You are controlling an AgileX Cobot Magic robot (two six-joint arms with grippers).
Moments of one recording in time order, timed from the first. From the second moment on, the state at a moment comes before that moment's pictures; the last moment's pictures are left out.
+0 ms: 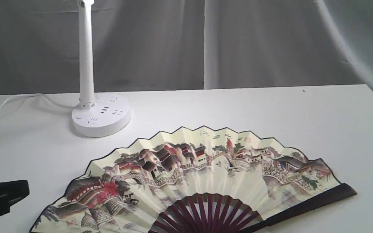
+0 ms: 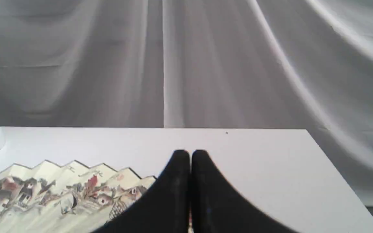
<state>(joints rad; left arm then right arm) 0.22 1.17 -0.31 1.44 -0.65 -1.48 0.05 0.00 0.00 -0.03 0.10 0.03</state>
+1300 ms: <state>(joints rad) 0.22 1.17 -0.63 1.13 -0.40 -1.41 0.05 0.00 0.00 -0.02 0.13 0.03</state>
